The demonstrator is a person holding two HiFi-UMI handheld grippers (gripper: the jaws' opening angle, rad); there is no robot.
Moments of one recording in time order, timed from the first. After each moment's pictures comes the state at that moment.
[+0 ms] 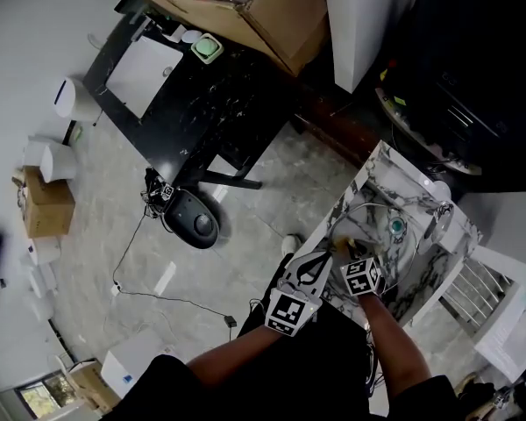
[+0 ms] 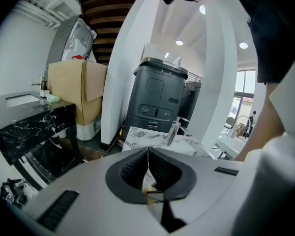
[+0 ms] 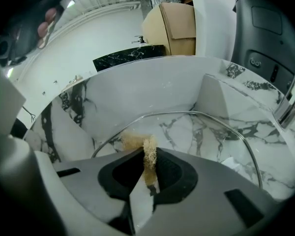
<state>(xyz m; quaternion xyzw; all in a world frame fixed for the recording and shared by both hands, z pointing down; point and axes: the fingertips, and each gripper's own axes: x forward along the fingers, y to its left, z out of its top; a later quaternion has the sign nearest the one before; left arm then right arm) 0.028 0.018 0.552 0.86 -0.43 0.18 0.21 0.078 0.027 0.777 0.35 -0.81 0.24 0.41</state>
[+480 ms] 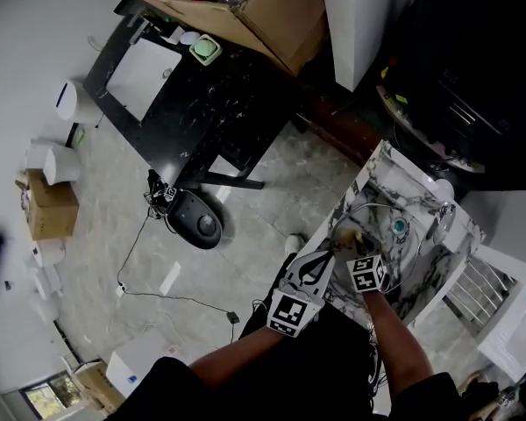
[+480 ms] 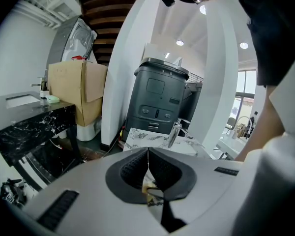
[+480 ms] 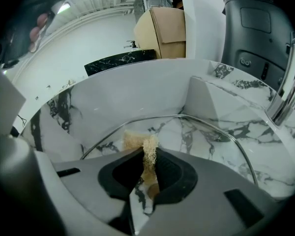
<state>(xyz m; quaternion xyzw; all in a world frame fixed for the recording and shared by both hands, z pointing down) 0.032 0.011 0.550 0.86 -0.43 0.18 0.21 0.095 0.006 0.778 0.39 -0.80 0.25 0.40</state>
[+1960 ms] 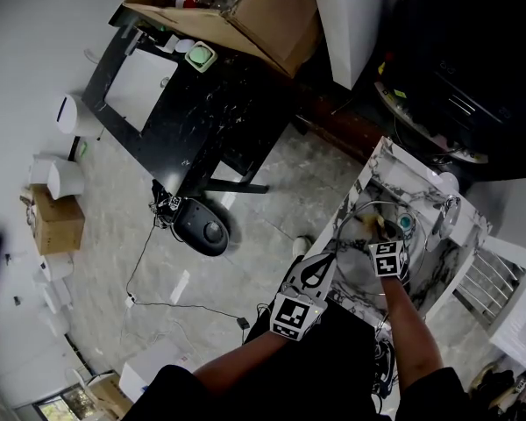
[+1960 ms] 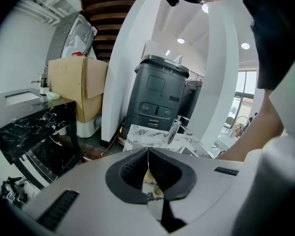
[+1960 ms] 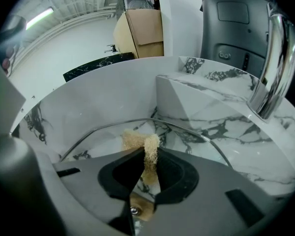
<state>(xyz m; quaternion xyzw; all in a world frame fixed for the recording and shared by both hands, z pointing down) 0.021 0.017 0.555 0.86 -0.42 0.19 0.23 0.143 -0.036 0.785 0.46 -0.76 0.27 0.37</state>
